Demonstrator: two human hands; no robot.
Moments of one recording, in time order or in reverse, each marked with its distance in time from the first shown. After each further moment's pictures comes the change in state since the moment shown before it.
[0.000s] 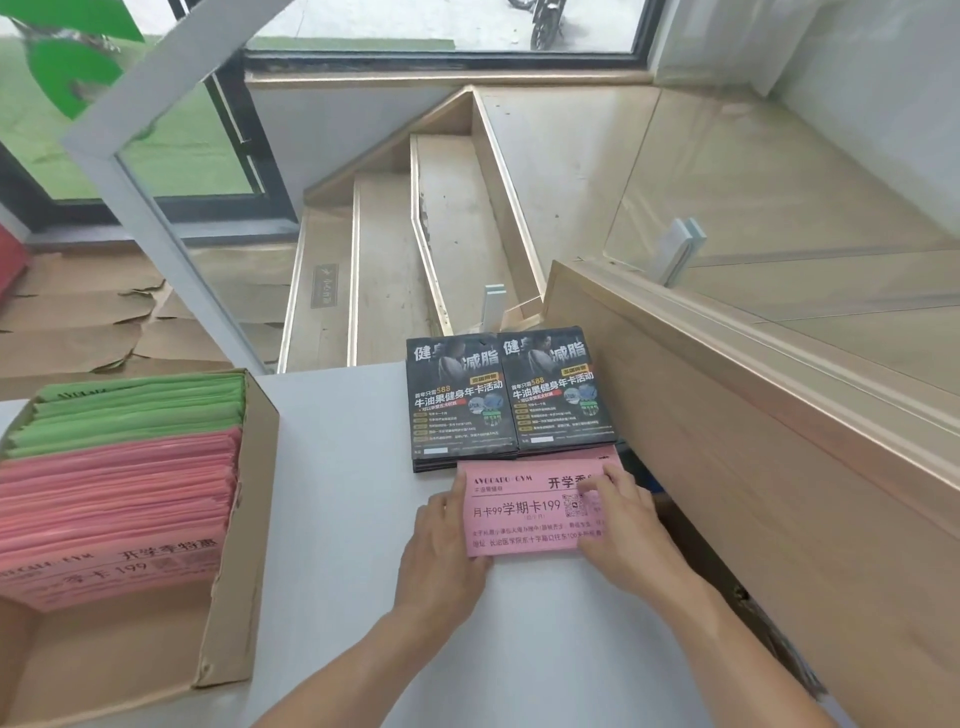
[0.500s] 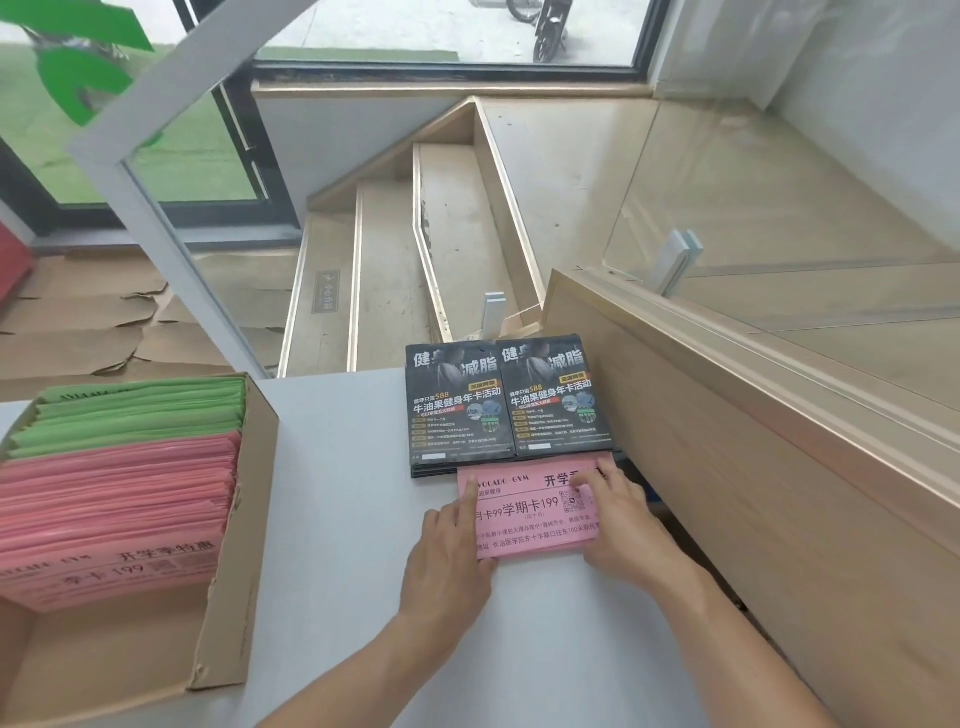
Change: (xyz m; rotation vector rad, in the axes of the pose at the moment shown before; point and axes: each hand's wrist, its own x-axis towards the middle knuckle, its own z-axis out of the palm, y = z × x) left_hand 0.000 0.020 -0.001 0.224 -0.036 -0.012; right_hand 0.017 0.004 -0.007 -0.079 -0.023 -0.070
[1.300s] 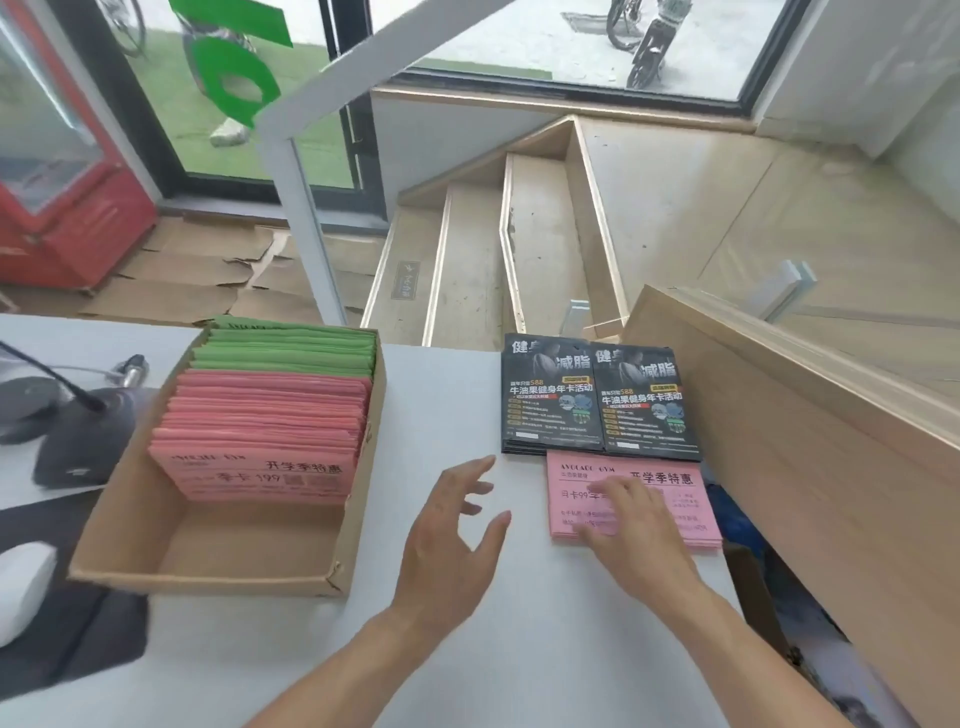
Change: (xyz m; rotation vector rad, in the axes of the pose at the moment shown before) left_hand -0.073 -0.066 -0.064 -0.704 0.532 0.177; right_hand -0.026 -0.086 0.036 -0.076 0.122 -0.141
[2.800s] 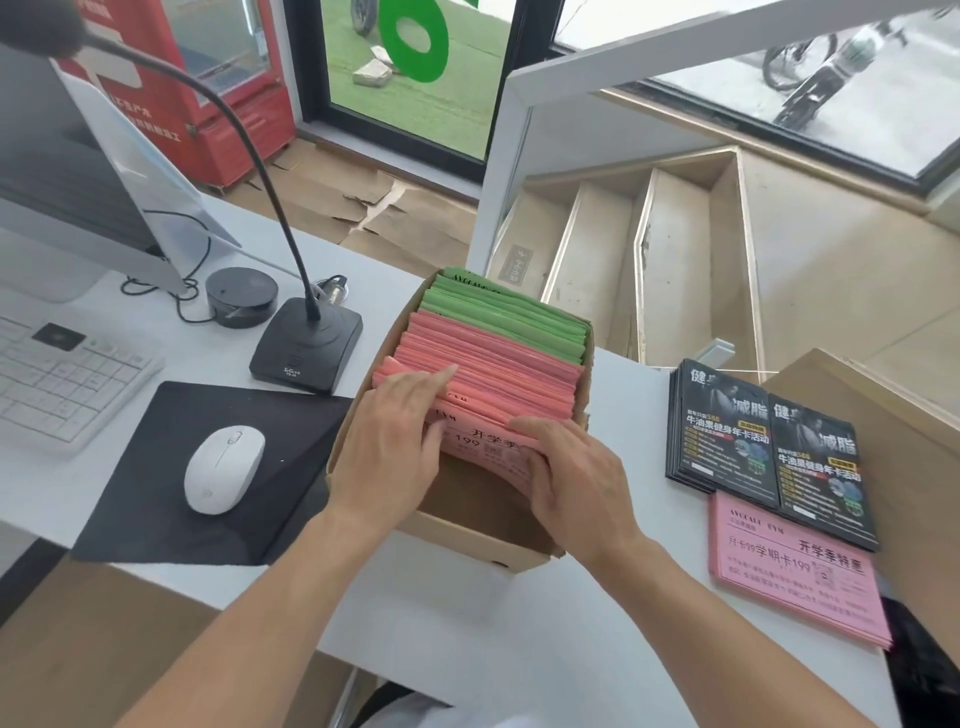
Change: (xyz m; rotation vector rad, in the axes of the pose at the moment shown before) left_hand 0.018 -0.098 -0.239 0.570 0.152 -0.036; right_hand 0.009 -0.276 0.066 0.003 0.274 -0.758
